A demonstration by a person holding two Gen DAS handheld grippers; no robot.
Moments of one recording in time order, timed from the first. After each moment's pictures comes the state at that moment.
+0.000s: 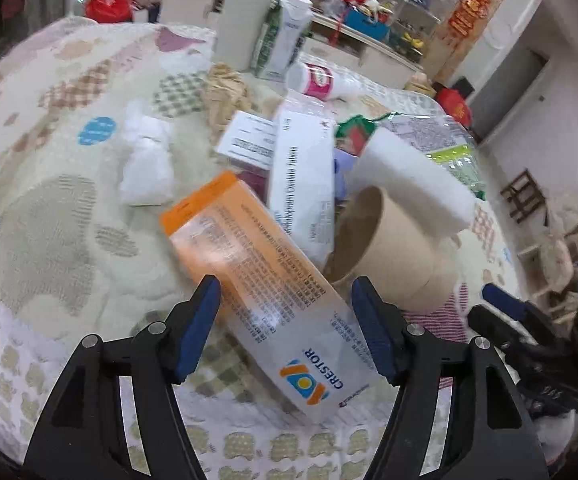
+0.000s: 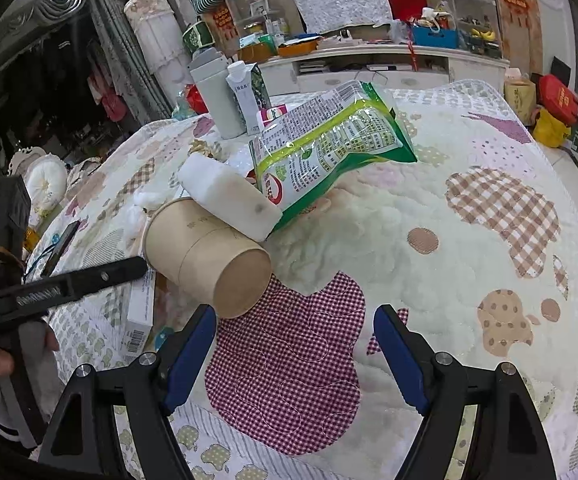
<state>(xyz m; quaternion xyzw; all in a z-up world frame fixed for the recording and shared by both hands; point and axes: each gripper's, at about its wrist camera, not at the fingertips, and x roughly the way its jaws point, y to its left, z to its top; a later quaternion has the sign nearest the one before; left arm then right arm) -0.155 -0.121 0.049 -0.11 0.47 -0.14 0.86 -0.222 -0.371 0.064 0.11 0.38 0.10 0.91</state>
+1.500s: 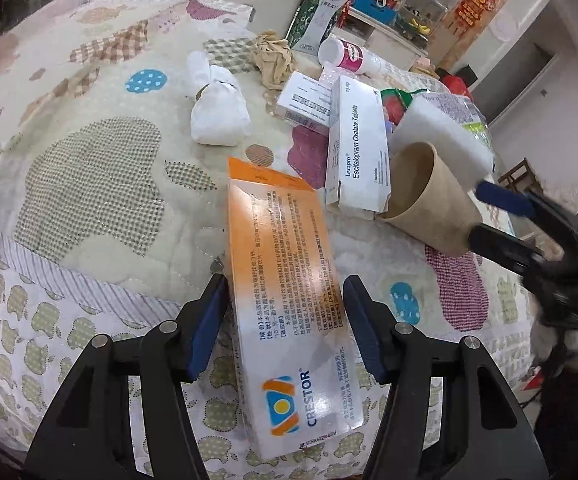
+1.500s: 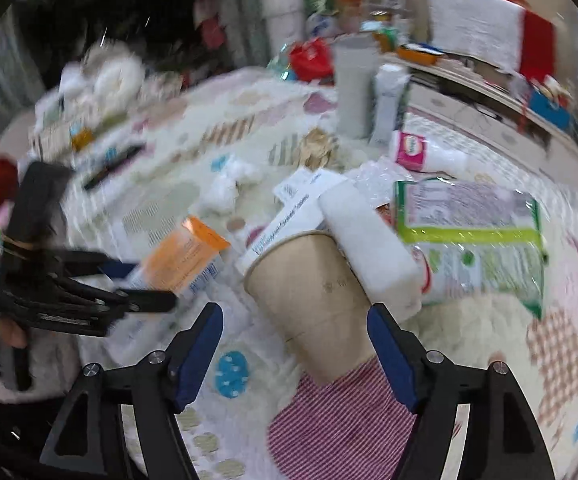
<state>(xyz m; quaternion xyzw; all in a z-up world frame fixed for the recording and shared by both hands) -0.177 -0.074 0.032 -0.11 0.51 -0.15 0.84 -0.176 -0.287 0.097 -0.09 0.39 0.24 0.88</state>
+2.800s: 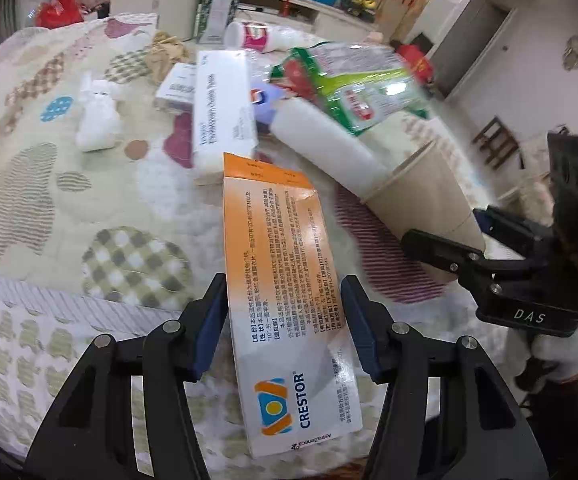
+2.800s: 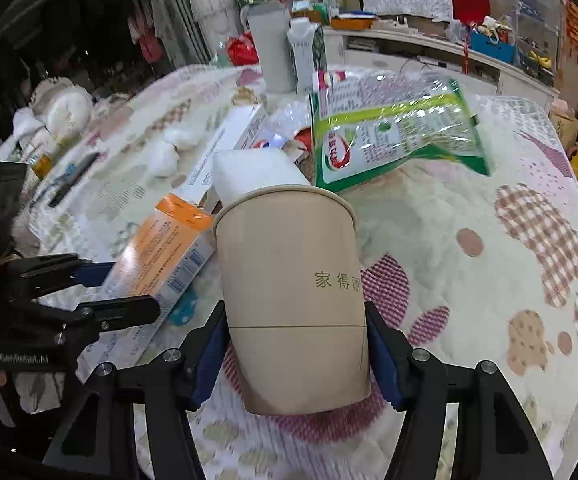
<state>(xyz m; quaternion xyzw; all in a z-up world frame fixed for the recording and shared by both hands) -0.200 -0.151 0.041 -0.06 0.50 -0.22 0.84 -0.222 -0.343 0.060 0.02 0.42 0.16 0.89</state>
